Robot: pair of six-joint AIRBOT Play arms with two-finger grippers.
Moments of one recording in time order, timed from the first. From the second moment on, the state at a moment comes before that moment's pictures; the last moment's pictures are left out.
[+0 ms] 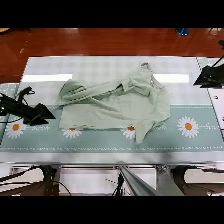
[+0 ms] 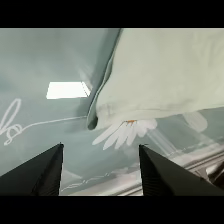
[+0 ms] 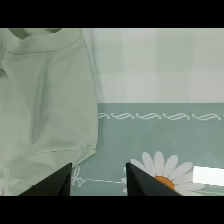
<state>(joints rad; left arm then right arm) 0.43 -1.38 0.87 1.05 -1.44 -1.23 -0.38 -1.53 1.60 -1.25 1.62 1.37</state>
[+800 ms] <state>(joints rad) 0.30 -1.56 0.84 0.91 -1.35 -1.20 -0.47 -1.45 1.43 -1.26 1.53 1.34</state>
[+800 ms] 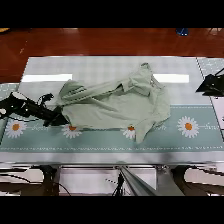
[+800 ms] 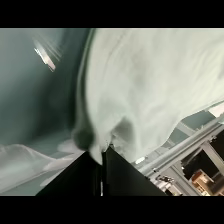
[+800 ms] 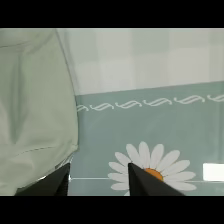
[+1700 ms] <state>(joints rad) 0.32 -1.39 0.84 0.87 -1.39 -1.16 -0.37 -1.41 0.72 -0.80 1.02 1.20</state>
